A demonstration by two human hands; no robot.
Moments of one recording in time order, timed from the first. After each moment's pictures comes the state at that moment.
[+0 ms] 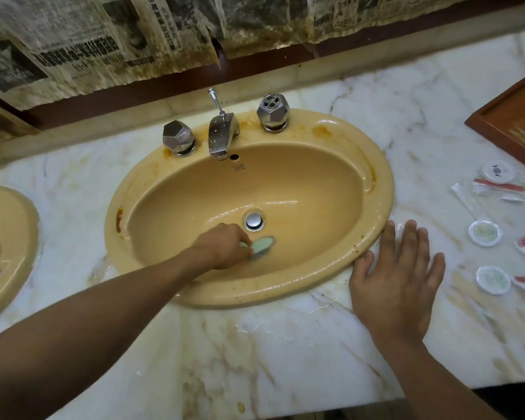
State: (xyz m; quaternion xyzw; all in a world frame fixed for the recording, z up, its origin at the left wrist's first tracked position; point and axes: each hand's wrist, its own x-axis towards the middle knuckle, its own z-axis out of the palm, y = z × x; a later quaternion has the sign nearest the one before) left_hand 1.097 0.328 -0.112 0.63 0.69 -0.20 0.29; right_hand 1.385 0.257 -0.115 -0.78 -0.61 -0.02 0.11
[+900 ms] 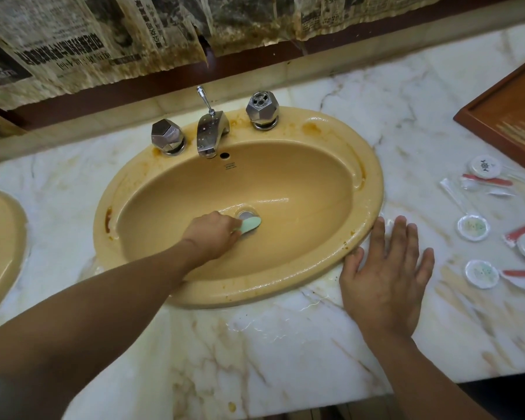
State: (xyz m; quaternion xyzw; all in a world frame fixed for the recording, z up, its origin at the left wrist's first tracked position) left_hand 1.087 0.341 -0.133 0.72 0.65 -0.21 0.12; right_hand 1.386 0.257 -0.114 -0.78 -0.61 -0.01 0.10
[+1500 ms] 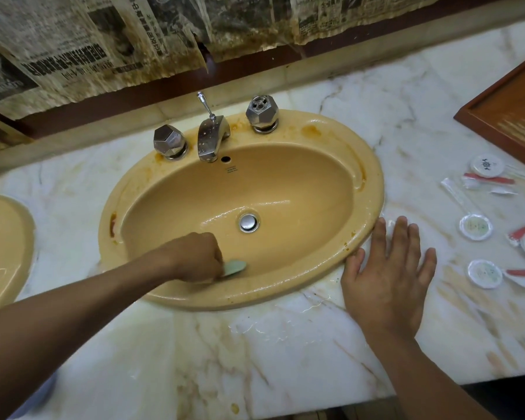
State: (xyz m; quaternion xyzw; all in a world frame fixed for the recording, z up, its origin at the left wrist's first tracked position) left_hand 1.093 0.308 -0.043 0.58 0.68 -0.30 0.33; right_hand 1.386 0.257 -0.113 -0.79 -0.61 -0.01 0.11
